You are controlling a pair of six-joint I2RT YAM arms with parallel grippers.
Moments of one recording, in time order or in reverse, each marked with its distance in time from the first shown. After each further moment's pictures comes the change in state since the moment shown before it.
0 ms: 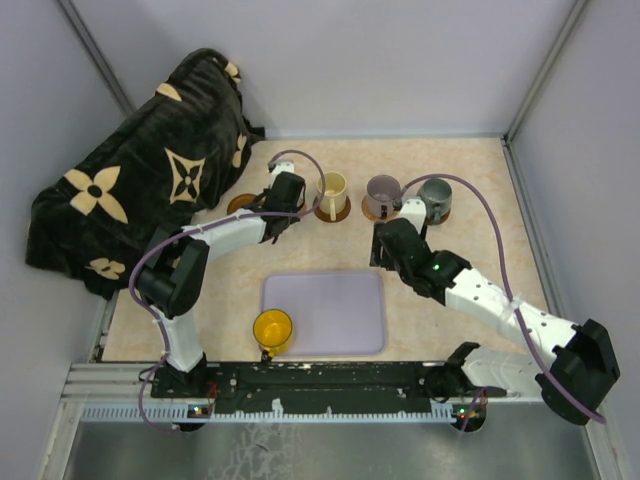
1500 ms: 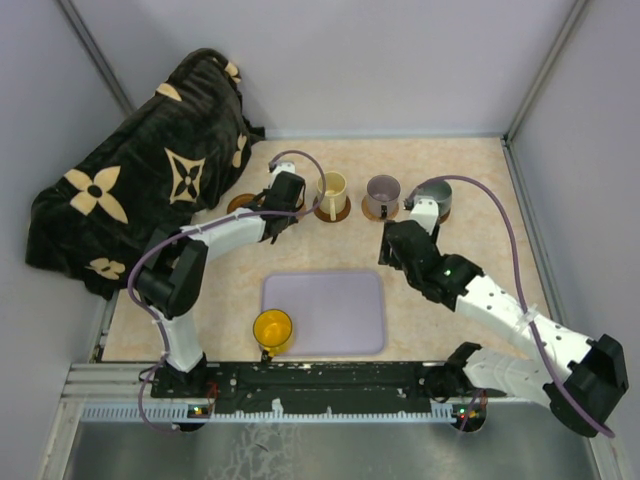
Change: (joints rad) left arm 0.000 -0.009 0.011 -0.056 -0.005 0.029; right arm 0.000 -0.088 0.000 -0.051 0.089 -0.002
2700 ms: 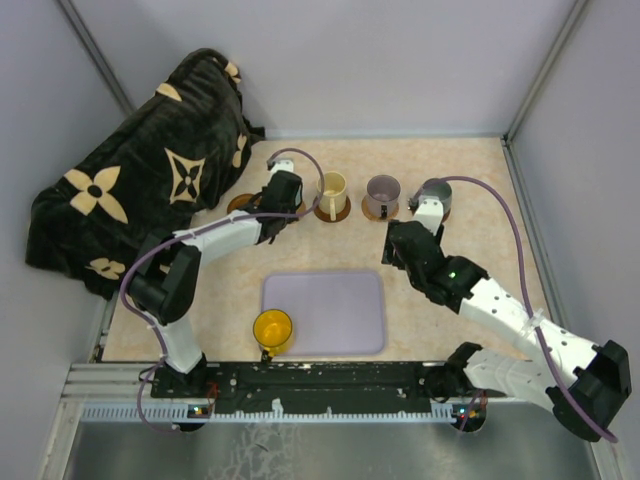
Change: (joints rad) left arm 0.000 -0.053 -0.040 0.056 0.029 0.008; right arm 0.000 -0.027 0.001 -0.016 0.025 0.001
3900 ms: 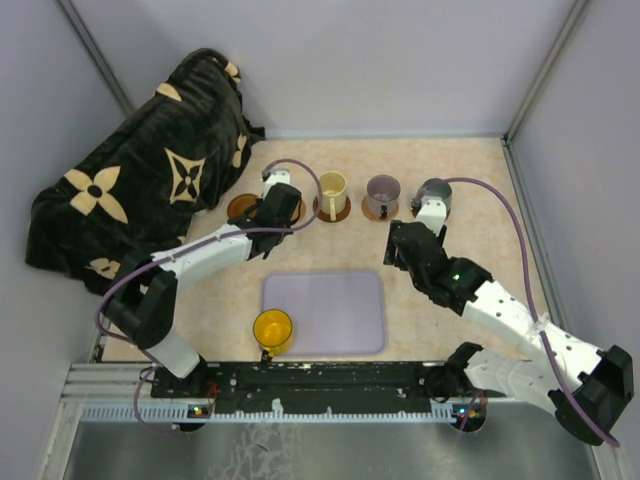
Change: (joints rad) left arm -0.076 -0.202 -0.114 -0.156 -0.095 -0.037; right arm 0.001 -0.027 0.000 -0.020 -0.004 0.000
